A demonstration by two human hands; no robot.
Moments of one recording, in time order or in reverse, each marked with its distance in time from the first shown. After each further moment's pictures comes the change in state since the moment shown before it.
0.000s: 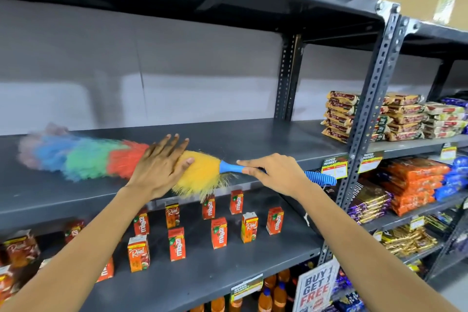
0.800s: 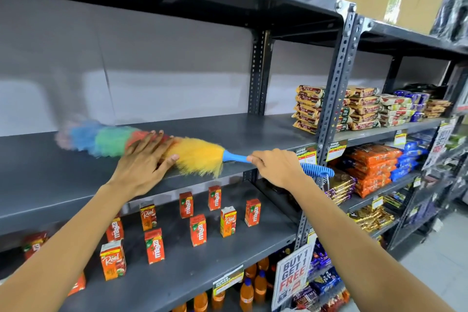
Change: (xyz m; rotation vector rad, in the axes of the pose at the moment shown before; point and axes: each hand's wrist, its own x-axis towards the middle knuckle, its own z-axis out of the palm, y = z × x) left_hand 0.018 0.010 0.011 -0.075 0.036 0.081; right_hand -0.030 0.021 -0.017 -0.205 -0.022 0.263
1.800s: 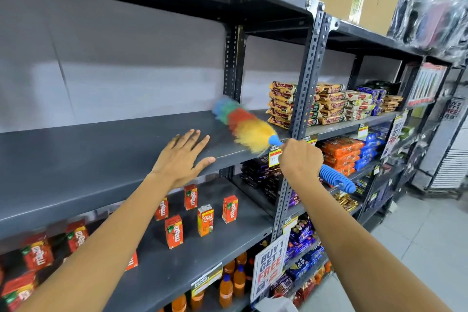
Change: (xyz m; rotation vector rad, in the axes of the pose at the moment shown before) left_hand 0.056 0.097 0.041 0.082 -0.061 0.261; right_hand -0.026 0.052 -0.012 -0.275 0.107 0.643
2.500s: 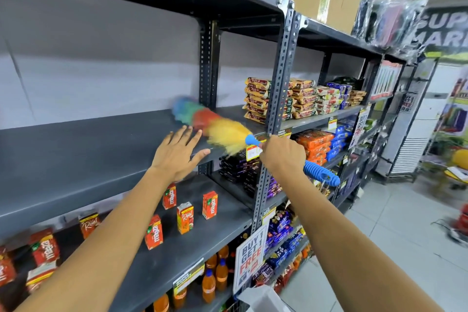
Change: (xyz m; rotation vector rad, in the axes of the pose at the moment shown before) left_hand 0.027 0.031 0.010 -0.069 0.007 0.006; right_hand -0.019 0.011 -0.021 0.072 -0.046 0.006
